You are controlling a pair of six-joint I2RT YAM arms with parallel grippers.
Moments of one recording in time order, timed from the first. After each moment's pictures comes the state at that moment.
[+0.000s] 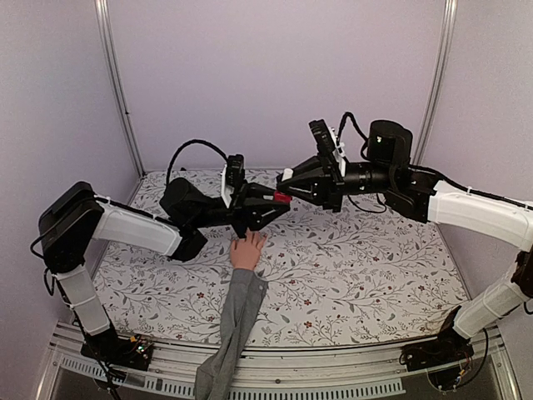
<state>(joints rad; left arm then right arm) -0.83 1.78 0.91 1.36 0.80 -0.35 0.80 1.44 1.18 0.23 -0.80 -0.01</state>
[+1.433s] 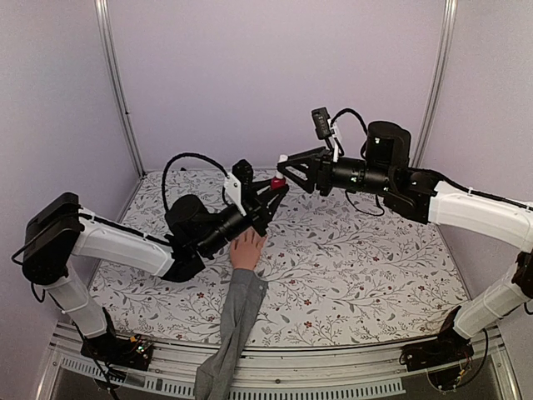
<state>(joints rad) -1.00 1.67 0.81 1.19 -0.05 0.06 0.81 1.43 1.18 0.20 -0.39 0.26</state>
